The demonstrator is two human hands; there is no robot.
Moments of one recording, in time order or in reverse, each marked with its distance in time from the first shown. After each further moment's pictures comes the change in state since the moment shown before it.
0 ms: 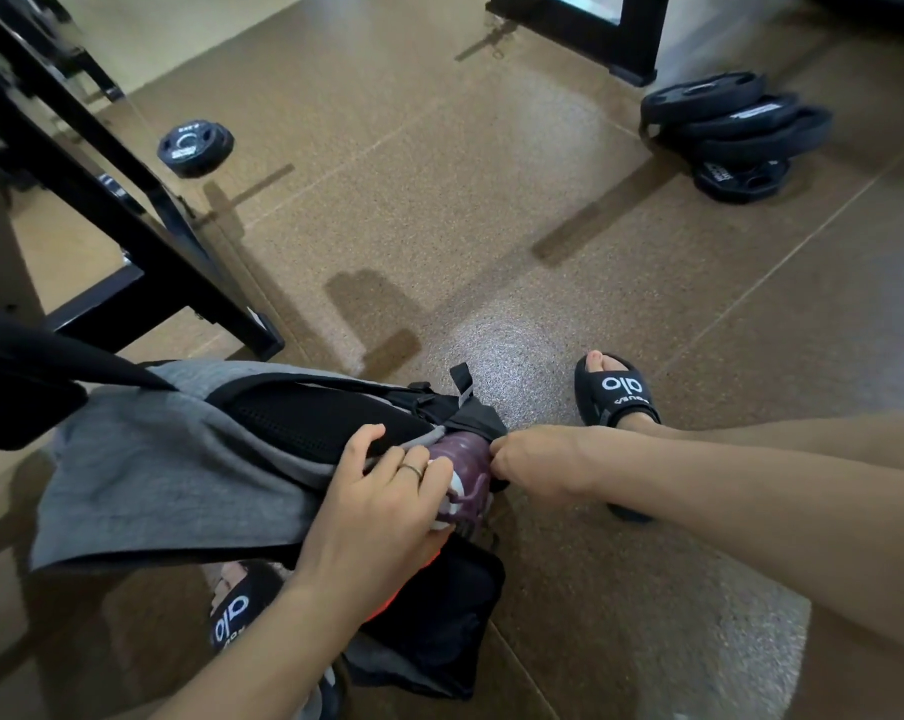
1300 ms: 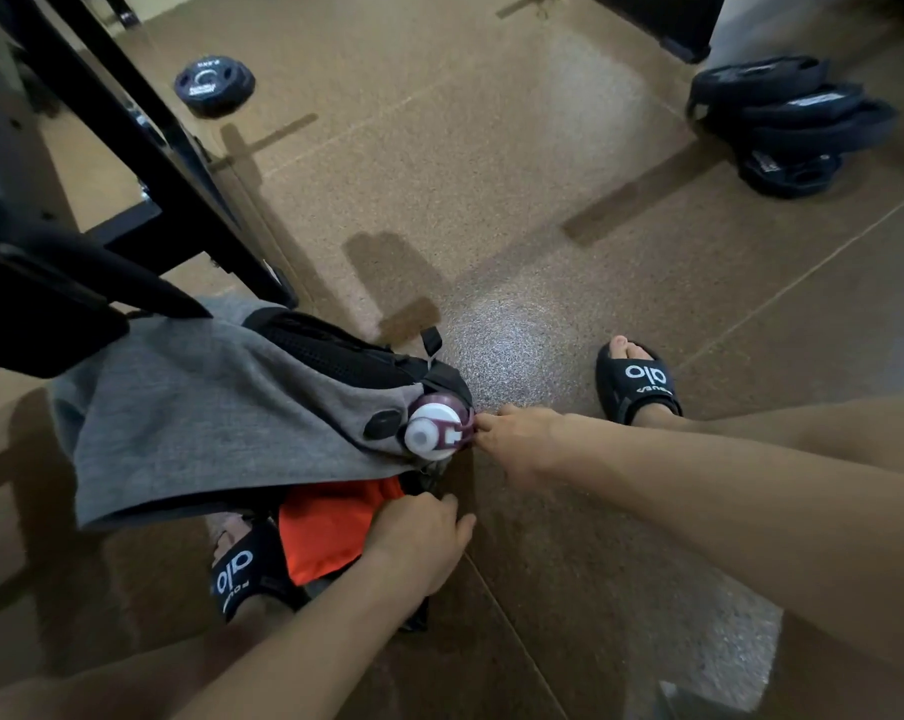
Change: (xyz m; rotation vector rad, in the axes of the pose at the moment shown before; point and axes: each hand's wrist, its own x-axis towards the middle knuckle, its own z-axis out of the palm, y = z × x) left_hand -0.026 0.025 0.066 -0.078 -0.908 -0.077; right_hand 0.046 -0.031 -0.008 -0.021 -0.146 0.123
